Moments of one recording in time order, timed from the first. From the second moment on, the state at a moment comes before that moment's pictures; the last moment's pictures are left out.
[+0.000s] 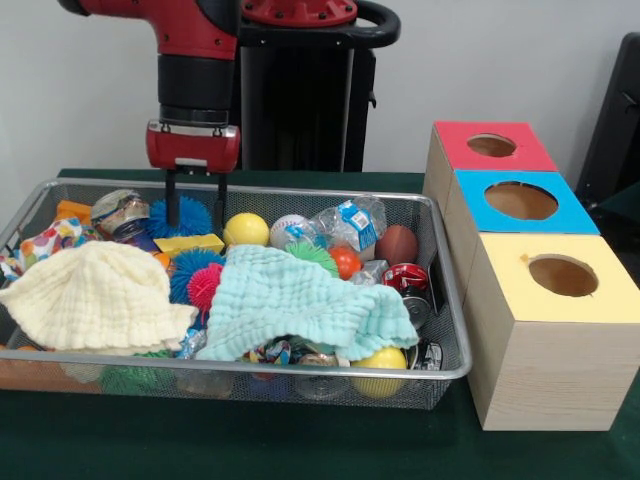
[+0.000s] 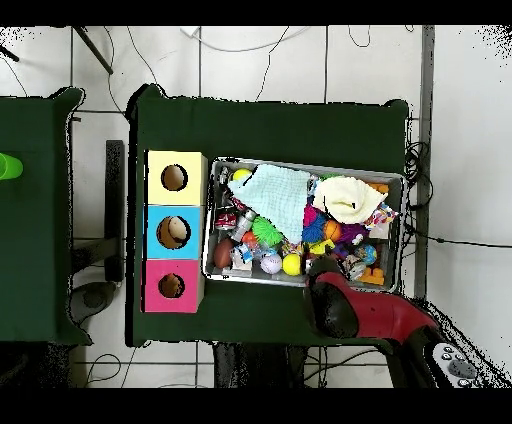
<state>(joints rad) -0.68 -0.62 0.11 1.96 -0.56 -0.12 1.67</state>
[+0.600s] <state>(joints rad) -0.75 -0.53 0.12 1.96 -0.64 -0.21 1.67</state>
